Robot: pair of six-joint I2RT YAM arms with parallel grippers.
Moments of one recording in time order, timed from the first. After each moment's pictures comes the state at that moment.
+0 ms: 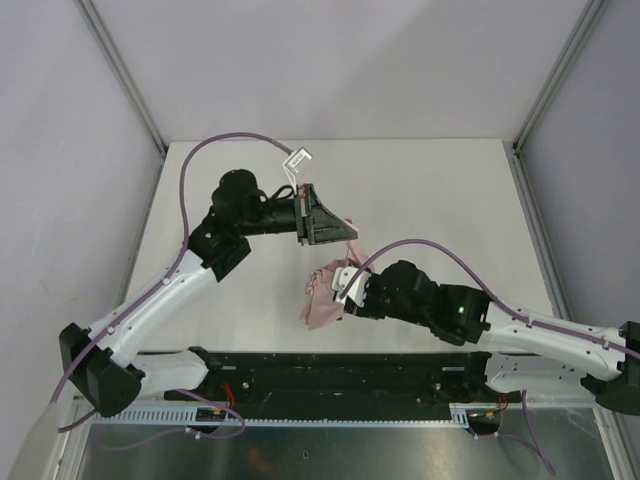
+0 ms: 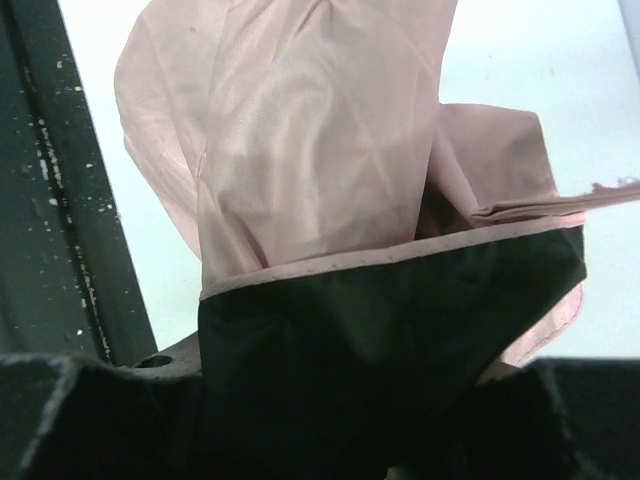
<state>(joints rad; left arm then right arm) -0.65 1.20 1.14 0.04 0.80 -0.84 1.20 0.99 0.88 -0.40 0.14 -0.37</state>
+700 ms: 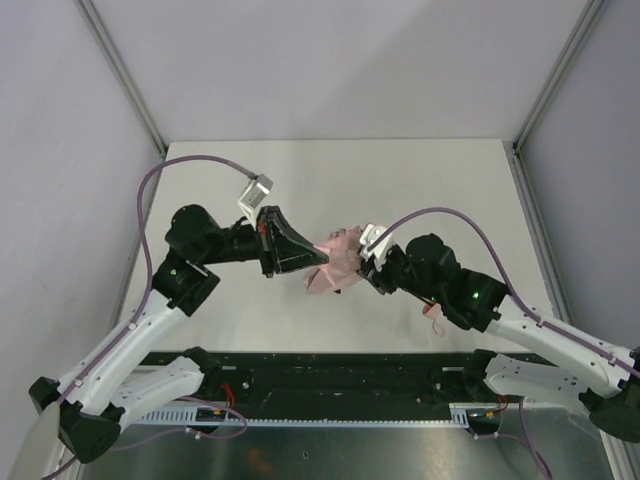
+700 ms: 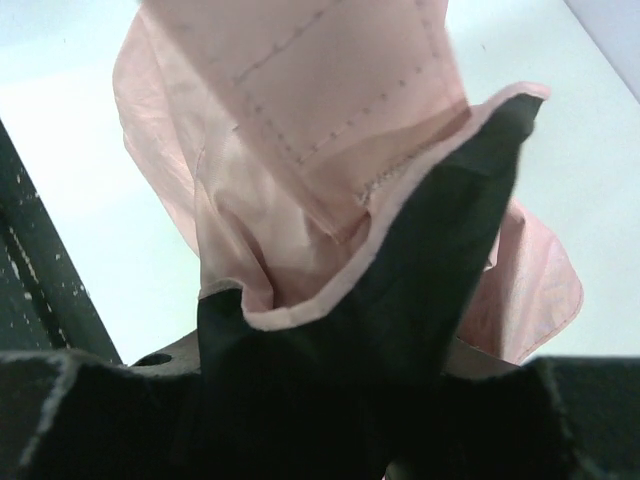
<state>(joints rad) -0.61 0.90 0.95 0.15 0.91 -0.68 0.96 0.94 0.86 -0.31 0.03 -0.26</state>
